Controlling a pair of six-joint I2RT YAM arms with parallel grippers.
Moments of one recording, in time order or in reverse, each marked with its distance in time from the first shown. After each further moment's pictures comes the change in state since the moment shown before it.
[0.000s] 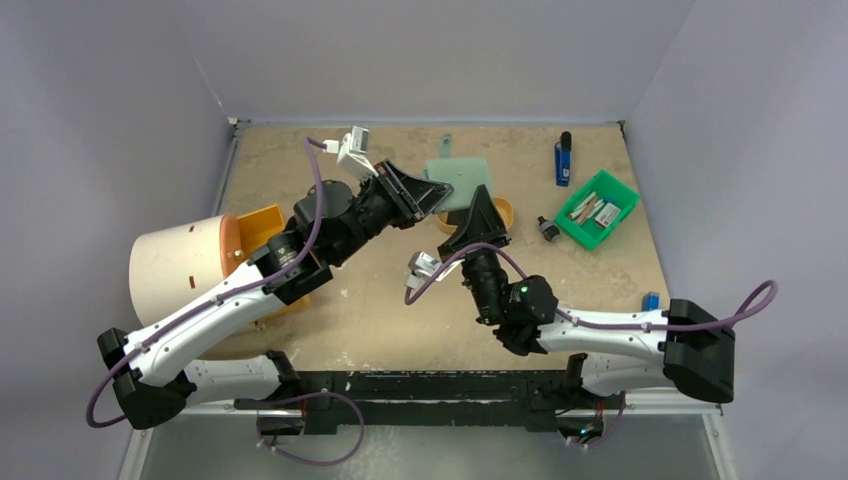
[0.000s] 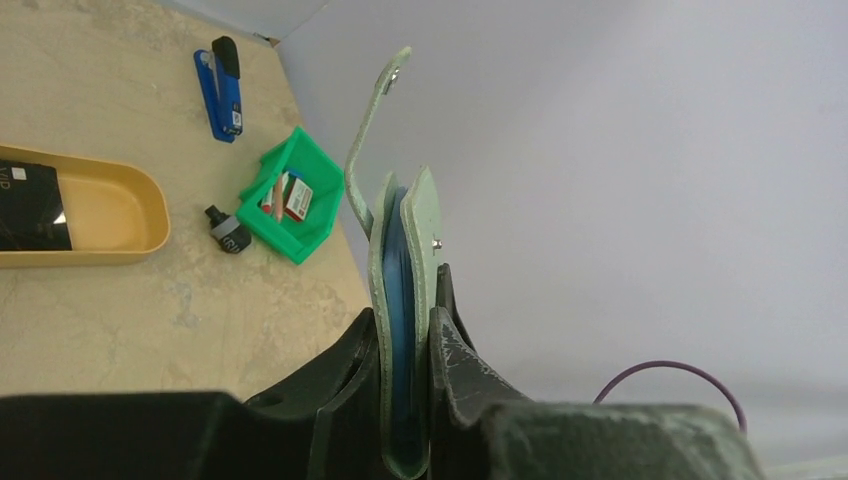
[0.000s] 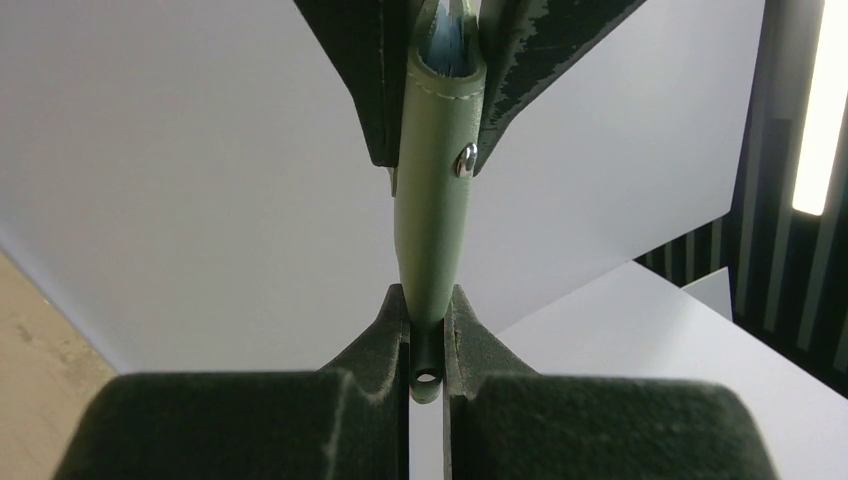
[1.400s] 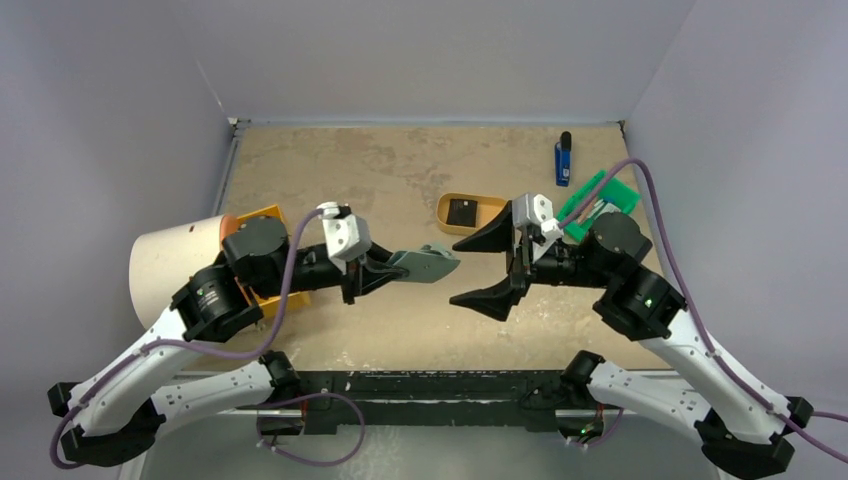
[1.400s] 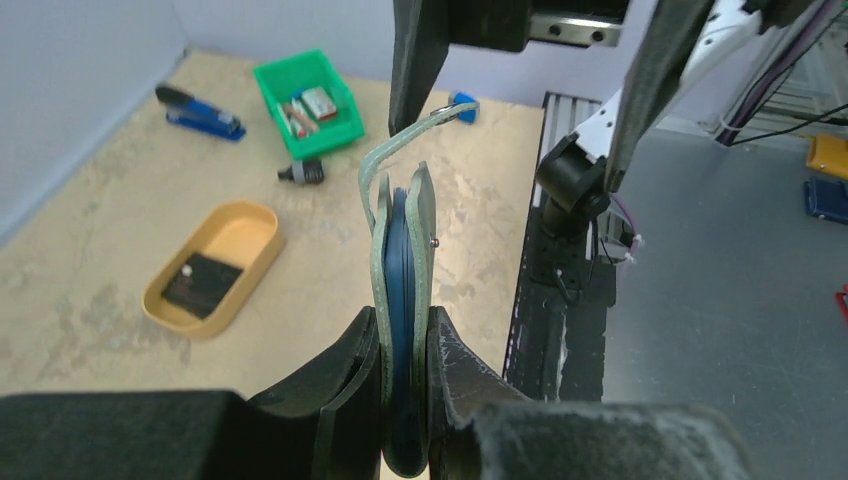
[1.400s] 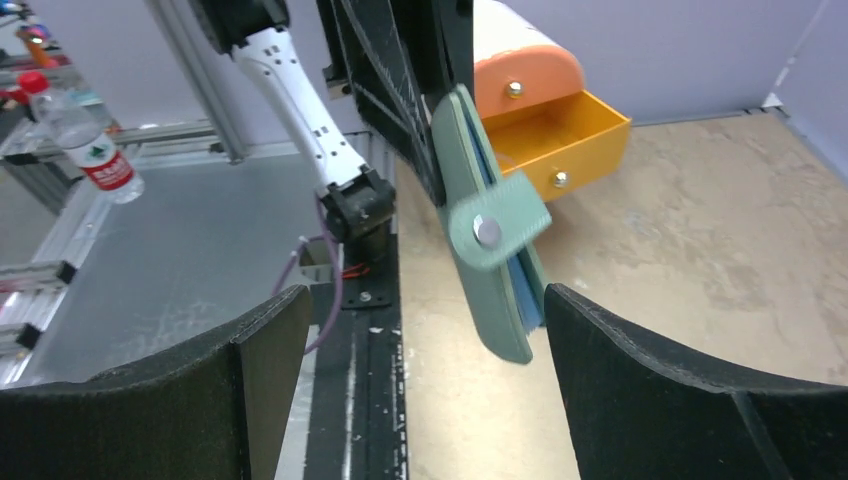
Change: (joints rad) left arm 0.004 -0.297 -0.054 -0.383 0.554 1.009; right arm -0.388 -0.404 0.490 -1.543 -1.324 1.953
